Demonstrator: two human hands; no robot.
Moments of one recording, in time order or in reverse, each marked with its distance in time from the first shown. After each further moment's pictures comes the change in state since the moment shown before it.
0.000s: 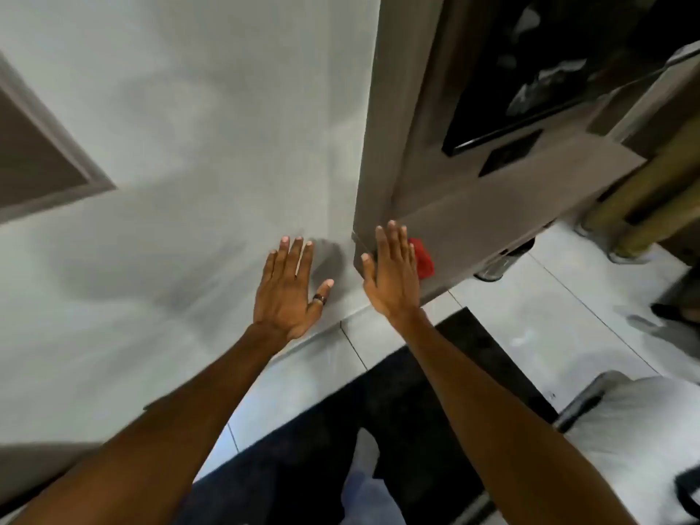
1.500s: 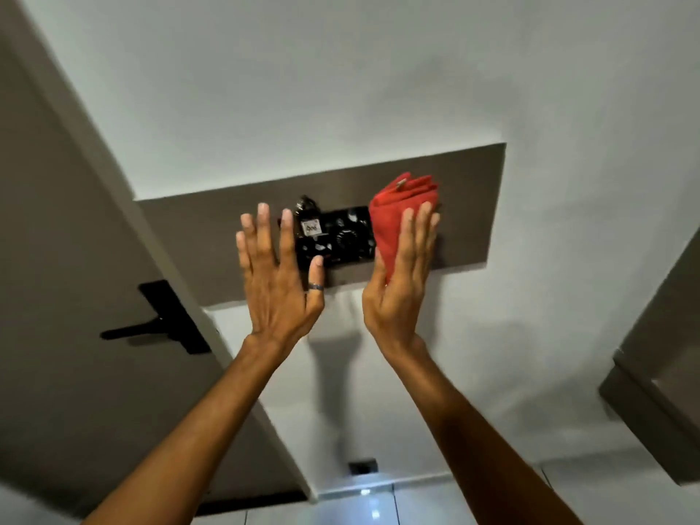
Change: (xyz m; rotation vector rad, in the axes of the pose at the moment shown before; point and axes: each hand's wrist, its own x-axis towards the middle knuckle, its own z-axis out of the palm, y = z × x) left_hand -0.230 -0.326 -0.303 0.322 1.098 -0.193; right_hand -0.074 -0.543 0.018 0.864 0.690 -0.564
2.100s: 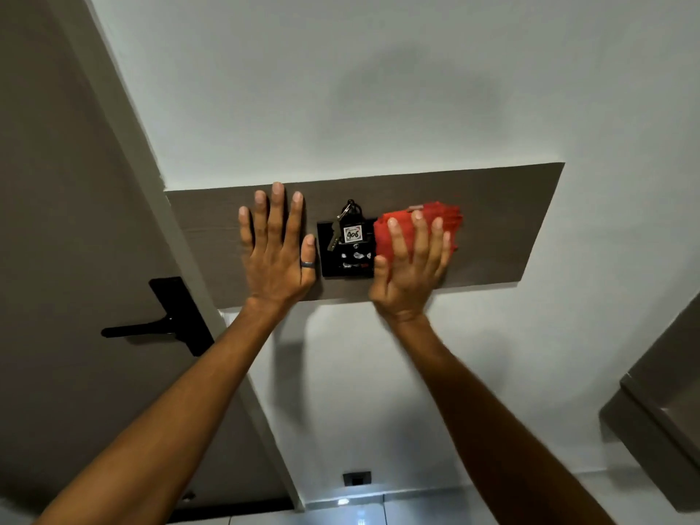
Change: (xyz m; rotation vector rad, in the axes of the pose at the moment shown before) left_hand 0.033 -0.093 0.045 0.188 0.192 0.139; right_hand 0.010 0.045 0.071 -0.402 0.090 -0.336
